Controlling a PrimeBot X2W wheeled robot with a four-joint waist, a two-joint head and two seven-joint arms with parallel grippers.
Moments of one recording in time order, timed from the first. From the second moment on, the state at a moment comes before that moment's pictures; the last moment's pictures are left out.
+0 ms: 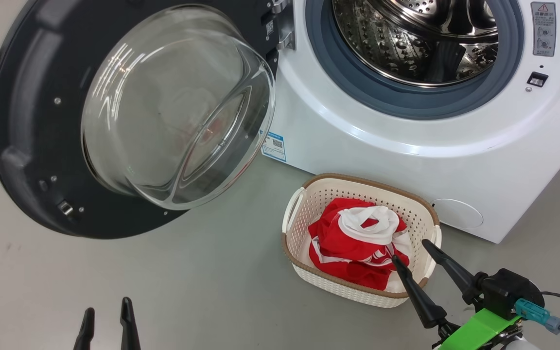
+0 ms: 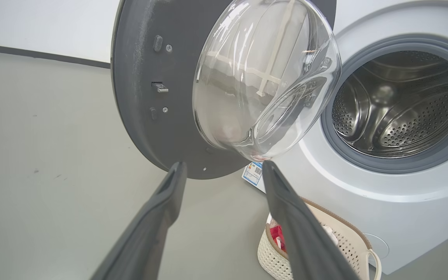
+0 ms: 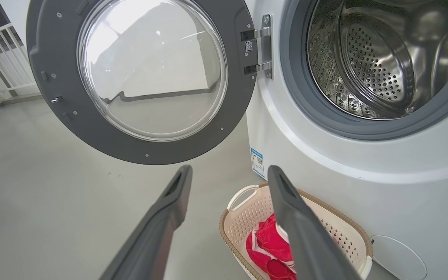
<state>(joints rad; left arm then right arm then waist) 0.16 0.04 0.00 0.03 -0.43 0.07 -0.26 -0.09 -0.30 0.37 0.23 0.49 0.12 -0.26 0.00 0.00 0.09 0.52</state>
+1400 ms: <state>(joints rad) -0.79 0.48 0.30 0.69 -0.94 -0.13 -0.06 0.01 -0.23 0.20 0.18 0.46 0.12 -0.26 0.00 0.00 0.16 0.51</state>
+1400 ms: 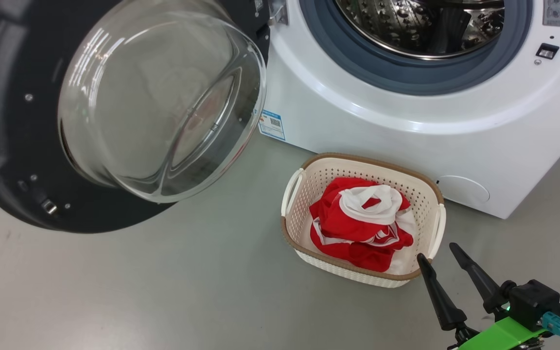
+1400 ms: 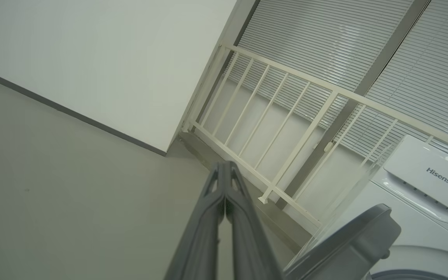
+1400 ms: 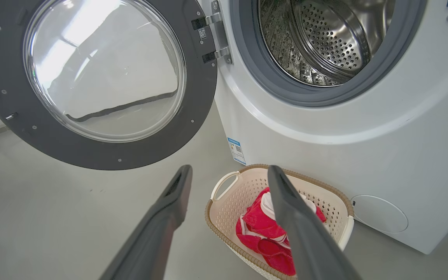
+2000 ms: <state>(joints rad) -0.79 0.57 0.06 0.76 -1.29 -0.12 0.40 0.01 -0.23 0.21 0.17 0.44 0.12 -0.26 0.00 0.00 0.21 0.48</state>
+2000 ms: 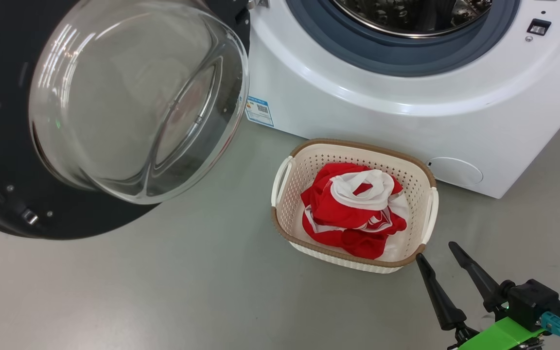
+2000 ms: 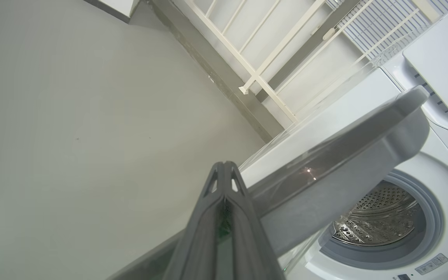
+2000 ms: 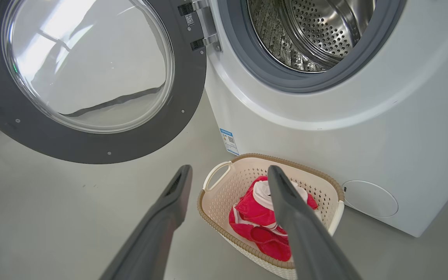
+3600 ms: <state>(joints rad) -0.59 0.55 -0.35 -0.05 -1.52 -0.12 0.54 0.02 -0.19 0.17 0.17 0.44 0.12 -0.26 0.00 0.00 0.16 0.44</state>
